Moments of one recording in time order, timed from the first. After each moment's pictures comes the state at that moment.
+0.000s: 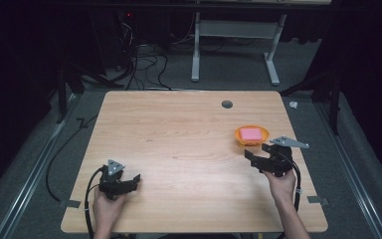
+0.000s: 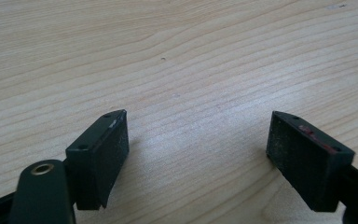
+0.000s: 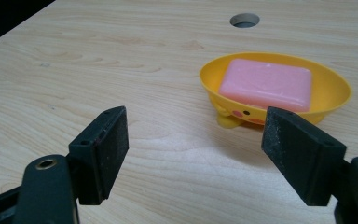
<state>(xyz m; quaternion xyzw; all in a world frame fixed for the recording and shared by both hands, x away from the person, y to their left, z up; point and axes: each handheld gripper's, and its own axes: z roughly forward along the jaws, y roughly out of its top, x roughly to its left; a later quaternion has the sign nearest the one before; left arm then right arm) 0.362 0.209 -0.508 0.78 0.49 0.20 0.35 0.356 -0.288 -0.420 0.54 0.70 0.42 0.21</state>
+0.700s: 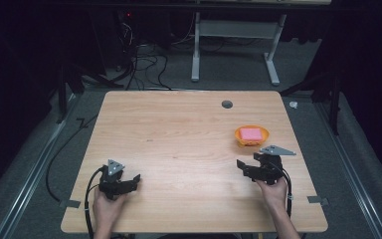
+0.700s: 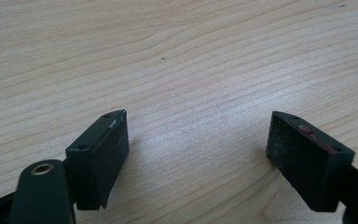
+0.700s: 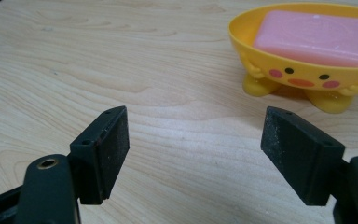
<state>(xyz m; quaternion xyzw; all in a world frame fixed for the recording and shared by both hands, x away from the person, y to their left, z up) 0.362 0.209 -0.508 0.78 0.49 0.20 0.35 0.350 -0.272 -0.453 0.53 0.72 0.40 0.19</state>
